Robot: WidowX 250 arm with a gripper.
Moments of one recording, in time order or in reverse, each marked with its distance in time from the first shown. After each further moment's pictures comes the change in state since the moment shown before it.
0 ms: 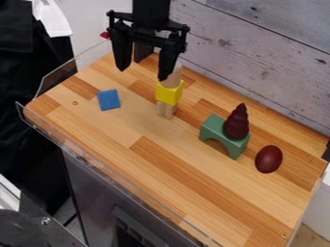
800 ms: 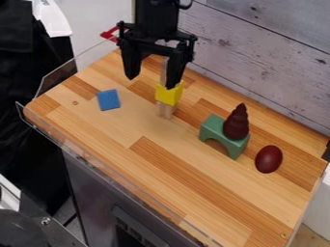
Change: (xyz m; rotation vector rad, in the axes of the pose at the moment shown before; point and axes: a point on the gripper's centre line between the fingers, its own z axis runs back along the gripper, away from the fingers) arm 0.006 -0.011 -0.011 -0.029 0.032 -0.044
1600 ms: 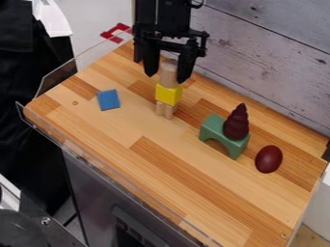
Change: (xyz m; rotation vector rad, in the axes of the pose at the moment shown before) arm 0.034 -0.004 -0.010 -0.039 0.019 0.009
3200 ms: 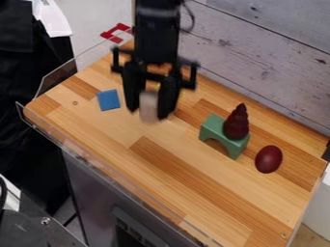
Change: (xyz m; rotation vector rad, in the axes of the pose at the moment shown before) arm -0.094 -0.021 -0.015 0.003 0.075 -0.016
